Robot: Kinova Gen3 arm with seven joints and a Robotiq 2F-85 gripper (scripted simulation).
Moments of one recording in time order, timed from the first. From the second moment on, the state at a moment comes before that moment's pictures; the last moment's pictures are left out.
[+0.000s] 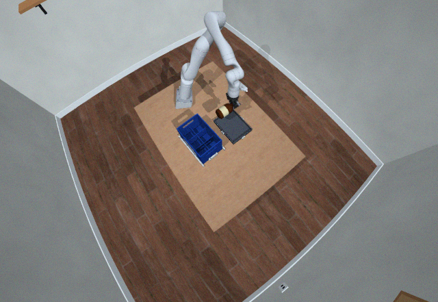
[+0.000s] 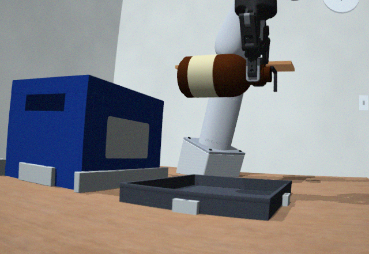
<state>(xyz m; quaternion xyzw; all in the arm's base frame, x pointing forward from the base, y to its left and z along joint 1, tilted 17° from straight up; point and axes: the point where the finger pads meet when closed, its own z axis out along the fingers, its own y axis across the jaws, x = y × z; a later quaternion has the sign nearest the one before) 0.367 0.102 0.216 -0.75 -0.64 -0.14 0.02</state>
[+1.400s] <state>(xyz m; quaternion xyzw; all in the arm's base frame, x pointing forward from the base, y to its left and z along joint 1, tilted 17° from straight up) 0.367 0.103 0.216 -0.81 -0.57 -0.14 0.04</state>
